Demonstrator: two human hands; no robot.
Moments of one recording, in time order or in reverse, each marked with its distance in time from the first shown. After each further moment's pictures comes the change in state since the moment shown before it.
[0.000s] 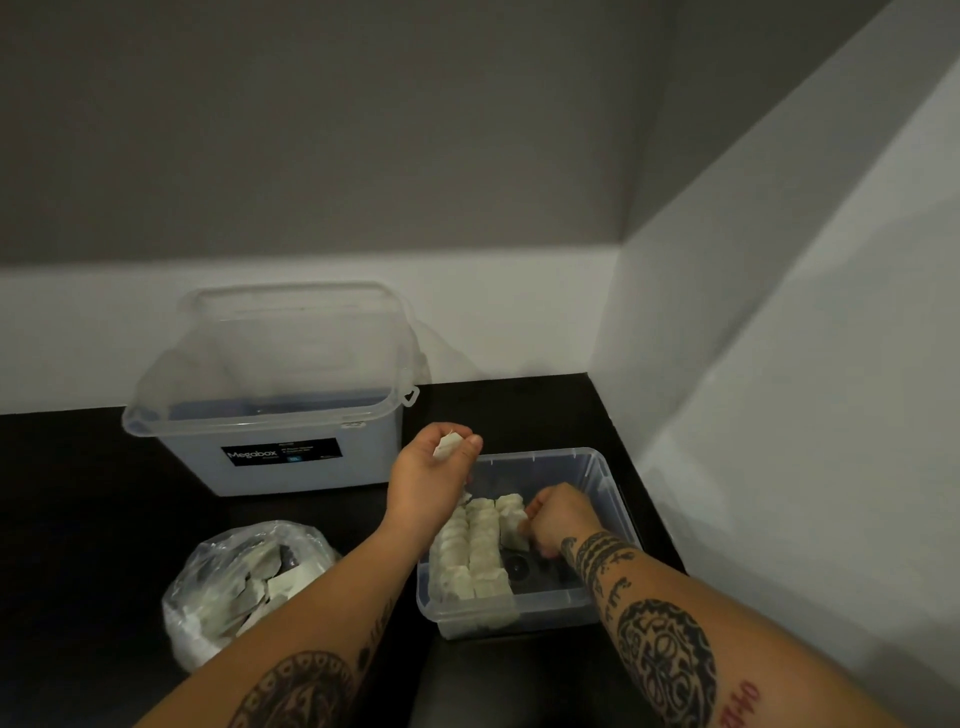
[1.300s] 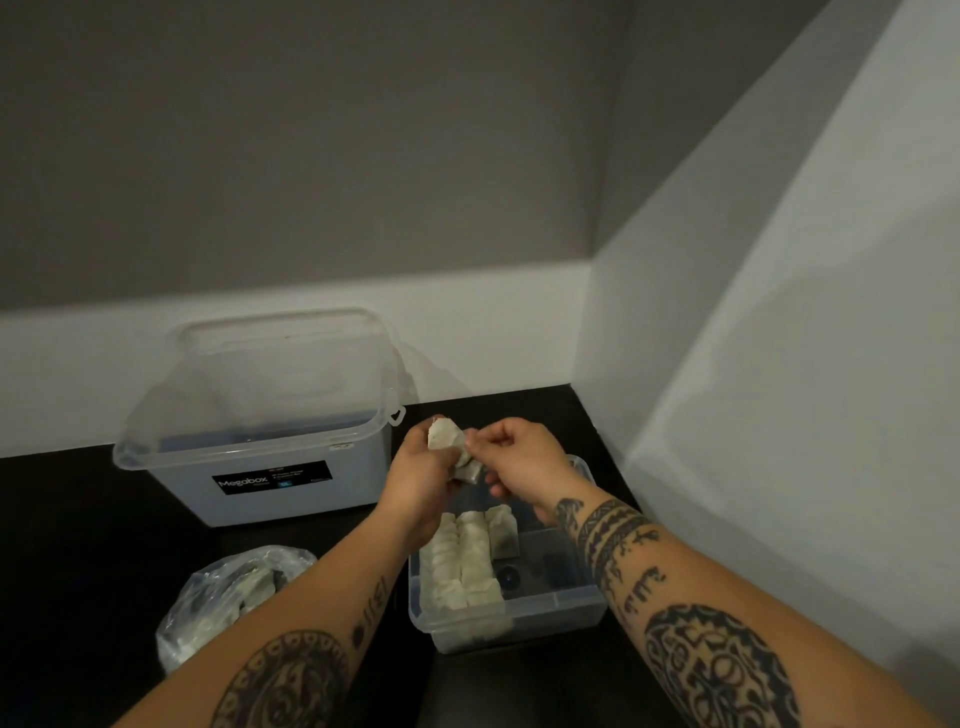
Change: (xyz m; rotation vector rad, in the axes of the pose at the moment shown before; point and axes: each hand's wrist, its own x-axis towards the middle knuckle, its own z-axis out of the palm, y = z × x) left_hand 0.019 0.013 0.010 -0.377 -0.131 -0.181; right_hand -0.052 -0.057 -0.062 0.834 0.013 -0.263
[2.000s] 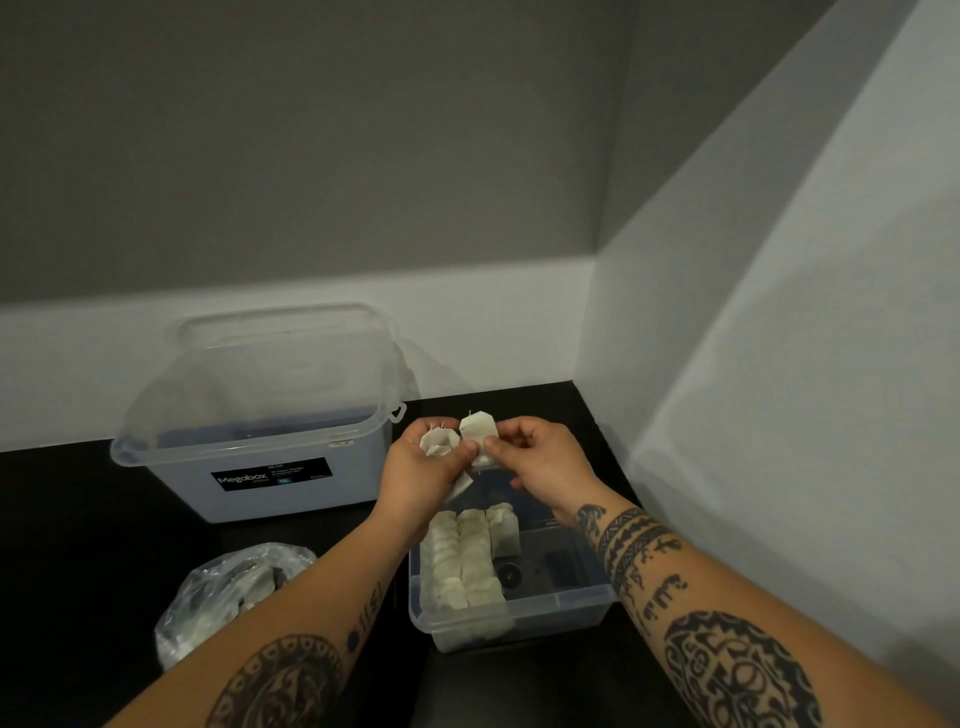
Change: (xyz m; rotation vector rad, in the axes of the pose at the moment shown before) left_hand -0.008 0.000 -0.004 0.253 0.062 0.176; right_hand -0.001 0.013 -0.014 -0.036 0.061 -0.108
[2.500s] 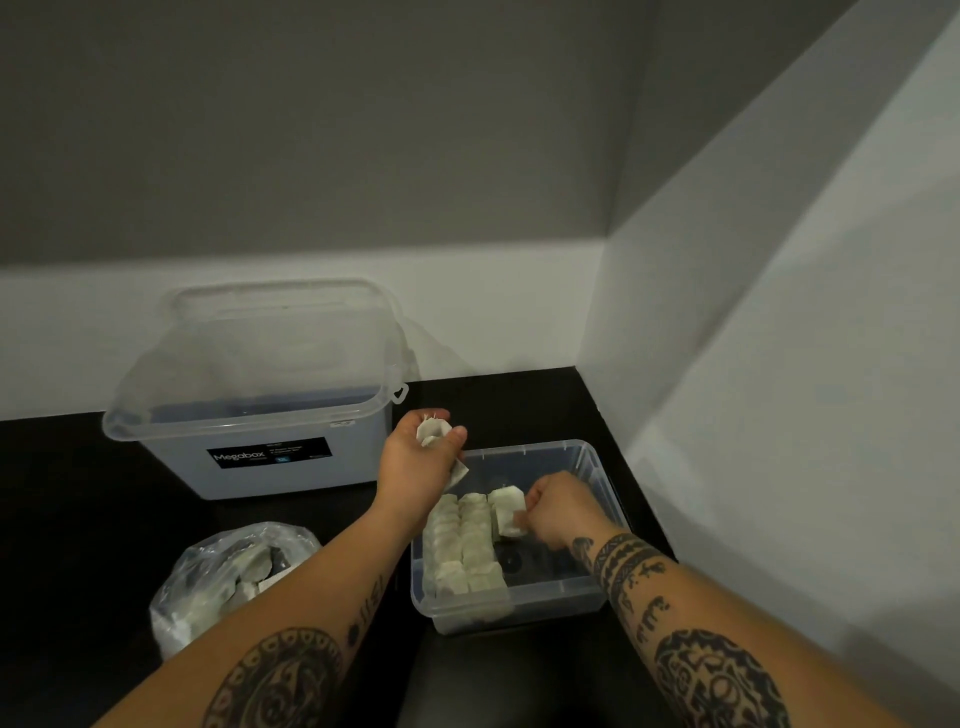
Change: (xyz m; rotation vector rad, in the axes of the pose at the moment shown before) left_hand 0.006 -0.013 -0.005 0.070 0.111 -0.047; right_hand 0.001 0.061 0.002 -0.756 -0.139 0.299
